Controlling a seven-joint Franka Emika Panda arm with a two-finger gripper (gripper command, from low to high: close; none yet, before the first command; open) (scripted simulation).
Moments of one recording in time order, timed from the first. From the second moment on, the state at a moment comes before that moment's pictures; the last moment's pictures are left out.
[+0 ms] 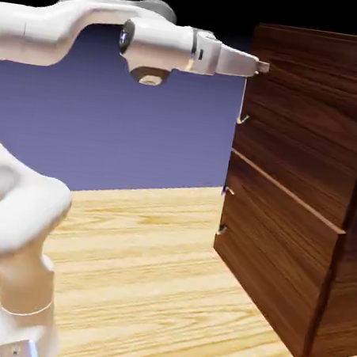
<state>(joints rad) -0.61 -0.82 0.74 -2.30 1.68 3.16 -0.38</state>
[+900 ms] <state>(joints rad) -1.04 -0.99 1.26 -1.94 2.86 3.24 -1.15</state>
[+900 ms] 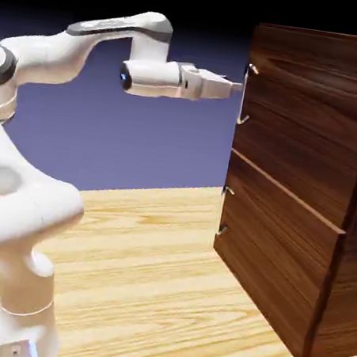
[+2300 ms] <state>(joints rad) -0.13 -0.95 0.61 -2.56 2.54 2.89 -1.28</state>
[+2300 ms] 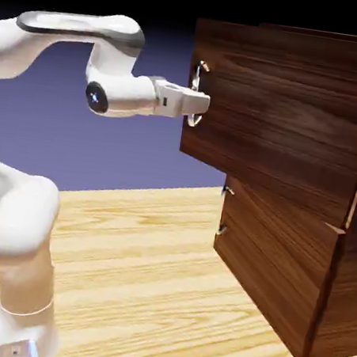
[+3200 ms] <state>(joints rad) 0.41 -1.49 0.03 -3.01 1.45 2.83 -0.63</state>
